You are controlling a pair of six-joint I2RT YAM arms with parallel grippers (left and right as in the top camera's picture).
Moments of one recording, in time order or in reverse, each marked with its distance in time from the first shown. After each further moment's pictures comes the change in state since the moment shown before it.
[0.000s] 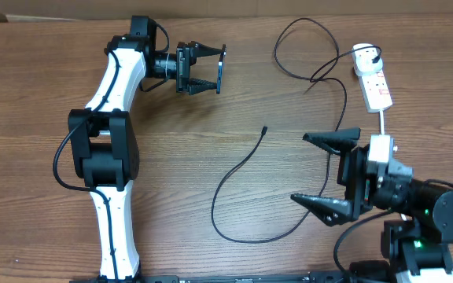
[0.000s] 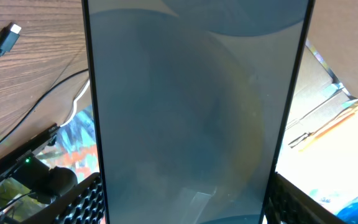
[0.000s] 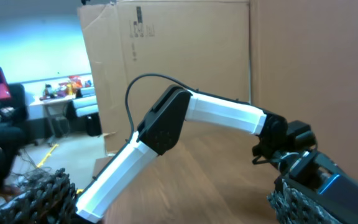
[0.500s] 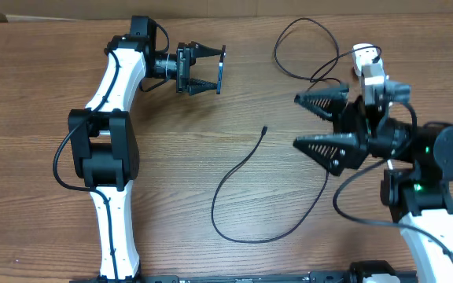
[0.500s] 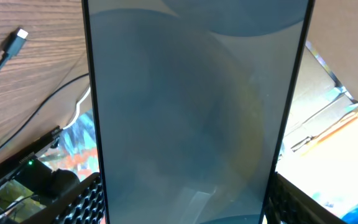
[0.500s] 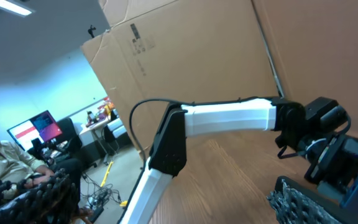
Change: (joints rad) left arm 0.000 0.000 0.000 0.000 -0.024 0.000; right arm 0.000 0.356 0.249 0.109 -0.062 0.333
